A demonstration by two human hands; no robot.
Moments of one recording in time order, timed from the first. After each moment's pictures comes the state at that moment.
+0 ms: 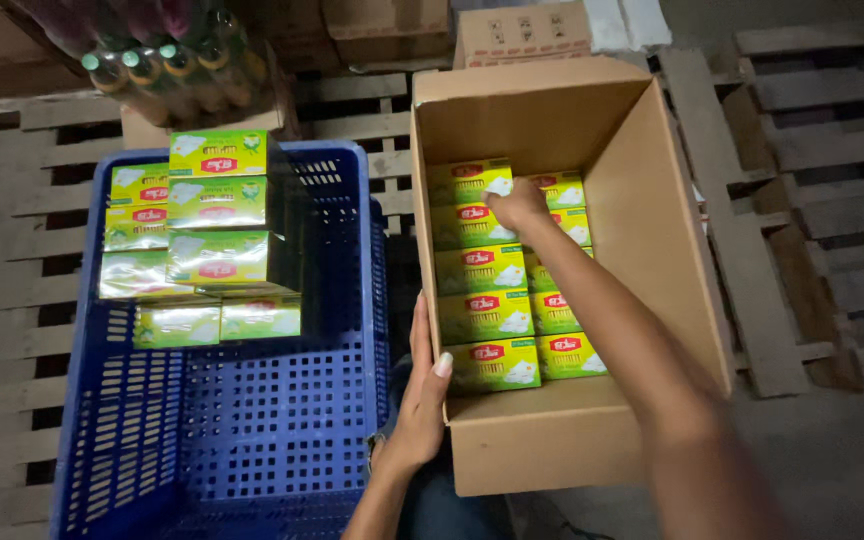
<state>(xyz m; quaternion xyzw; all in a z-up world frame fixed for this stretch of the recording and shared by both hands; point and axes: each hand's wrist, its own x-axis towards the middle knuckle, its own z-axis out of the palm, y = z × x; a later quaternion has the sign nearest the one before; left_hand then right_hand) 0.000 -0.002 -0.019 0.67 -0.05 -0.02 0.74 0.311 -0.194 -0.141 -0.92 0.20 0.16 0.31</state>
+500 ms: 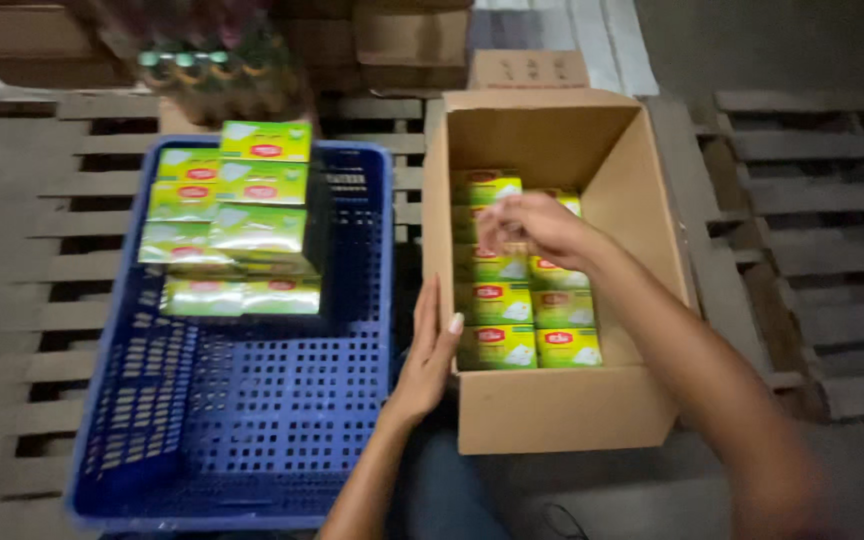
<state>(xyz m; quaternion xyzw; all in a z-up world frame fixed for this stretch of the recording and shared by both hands) 0.000 0.014 -0.038 0.71 -0.05 -0.05 0.71 0.200 -0.178 0.036 -0.70 0.07 0.32 0.63</state>
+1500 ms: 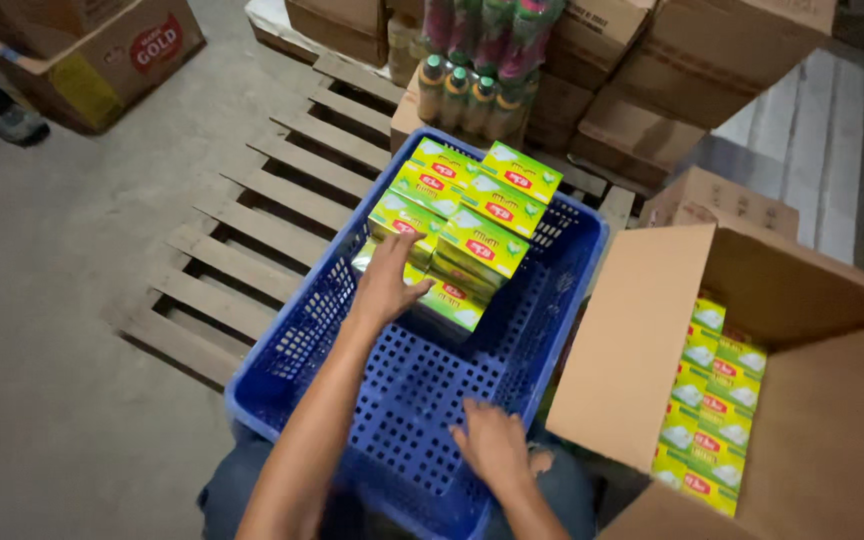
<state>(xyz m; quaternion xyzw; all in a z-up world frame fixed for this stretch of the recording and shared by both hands) 0.029 0.336 -0.080 0.91 0.10 0.15 0.38 -0.030 0.032 -0.142 -0.91 -0.33 0.24 -0.04</state>
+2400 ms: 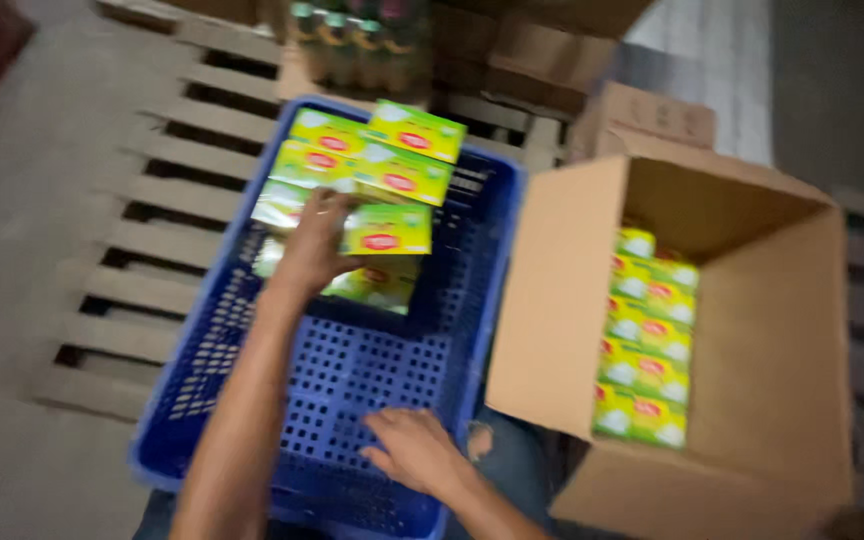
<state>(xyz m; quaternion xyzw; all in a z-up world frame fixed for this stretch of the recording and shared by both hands) 0.110 0.349 -0.100 0.94 -0.05 0.11 0.33 -0.050 0.052 -0.105 -0.81 -0.47 0.27 0.20</state>
